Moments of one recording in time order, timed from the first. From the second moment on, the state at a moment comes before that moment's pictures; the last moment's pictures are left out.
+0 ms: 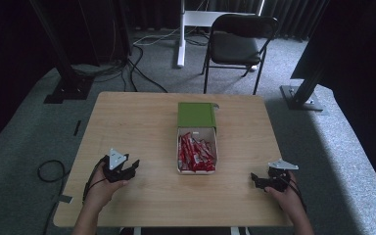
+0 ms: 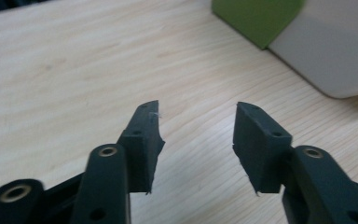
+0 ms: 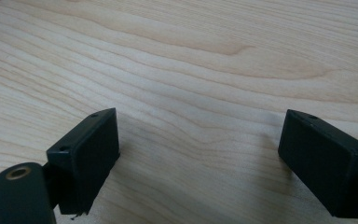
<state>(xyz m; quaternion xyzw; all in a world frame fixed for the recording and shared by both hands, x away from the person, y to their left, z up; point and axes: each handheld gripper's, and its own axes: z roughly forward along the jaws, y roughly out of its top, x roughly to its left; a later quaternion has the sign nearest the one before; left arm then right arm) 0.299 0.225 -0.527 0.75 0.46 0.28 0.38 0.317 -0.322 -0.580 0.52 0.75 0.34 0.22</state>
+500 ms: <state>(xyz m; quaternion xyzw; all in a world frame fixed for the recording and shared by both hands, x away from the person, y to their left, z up) 0.296 0.250 -0.545 0.70 0.55 0.25 0.37 0.317 -0.322 -0.580 0.52 0.76 0.34 0.22</state>
